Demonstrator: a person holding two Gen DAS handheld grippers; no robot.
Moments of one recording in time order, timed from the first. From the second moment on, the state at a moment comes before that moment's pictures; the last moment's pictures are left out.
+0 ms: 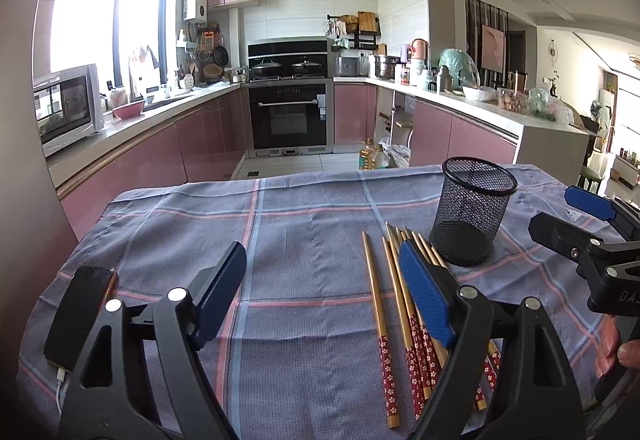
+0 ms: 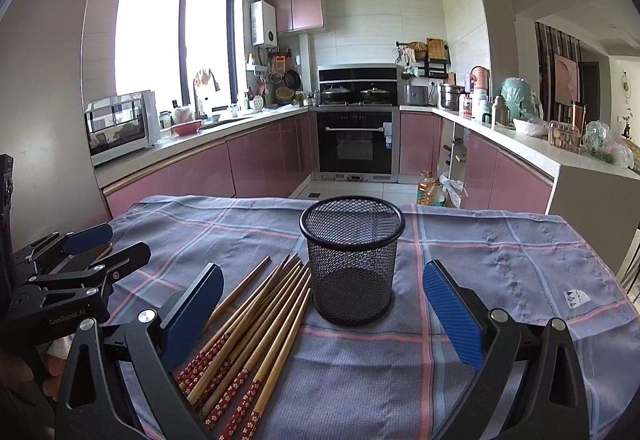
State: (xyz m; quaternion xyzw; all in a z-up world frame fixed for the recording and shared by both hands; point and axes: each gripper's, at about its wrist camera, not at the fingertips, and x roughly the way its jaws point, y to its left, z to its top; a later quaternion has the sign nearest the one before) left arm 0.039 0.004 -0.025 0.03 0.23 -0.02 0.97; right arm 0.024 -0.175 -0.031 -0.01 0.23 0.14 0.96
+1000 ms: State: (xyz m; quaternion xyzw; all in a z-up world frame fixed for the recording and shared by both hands) left arm 0.119 -0.032 -0.090 0.07 0.41 -0.12 0.90; right arm 0.082 -0.134 -0.101 -0.07 0.43 0.18 0.88
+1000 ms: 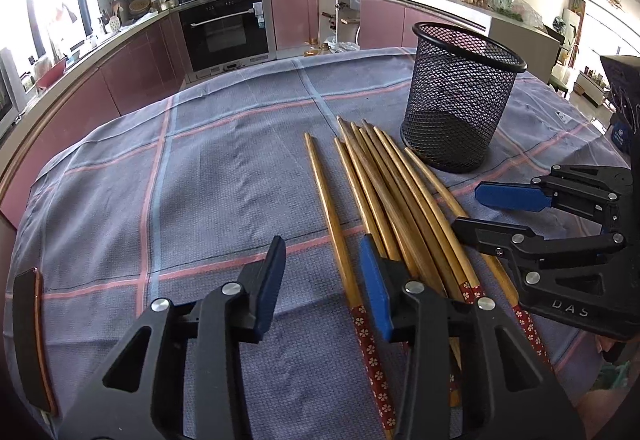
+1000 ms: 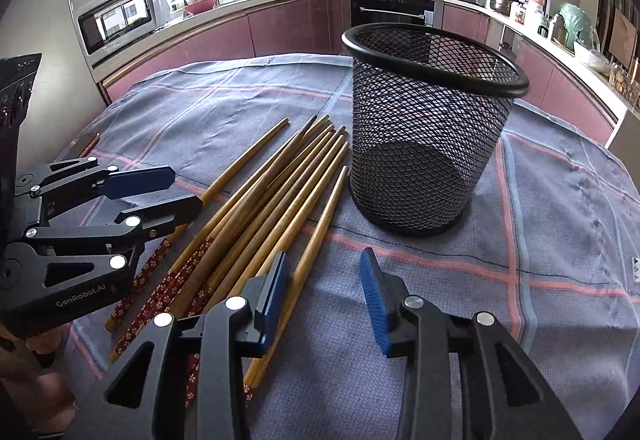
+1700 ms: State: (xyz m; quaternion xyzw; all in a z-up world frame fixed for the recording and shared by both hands) left arm 0.123 -0.016 -0.067 -0.03 0.41 -0.17 0.90; right arm 0.072 -0.164 -0.067 0.03 0.39 0.26 0.88
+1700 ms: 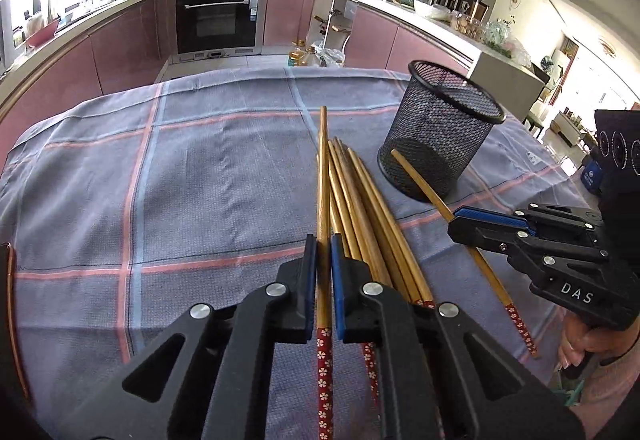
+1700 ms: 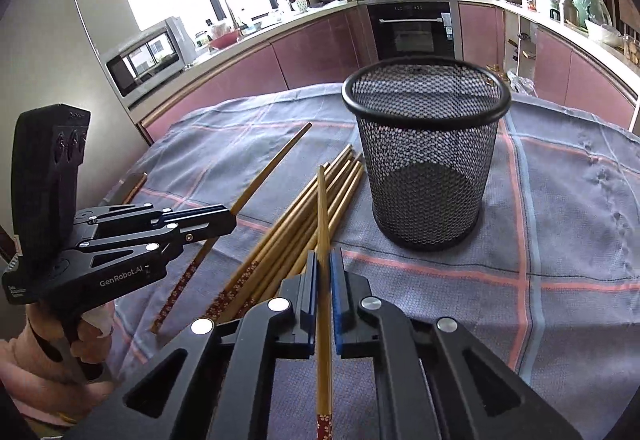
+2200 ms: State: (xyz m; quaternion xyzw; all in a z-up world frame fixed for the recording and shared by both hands) left arm 0.092 -0.001 0.031 -0.07 0.31 -0.25 0.91; right arm 0.068 -0.208 0.004 0.09 0.29 0.30 0.91
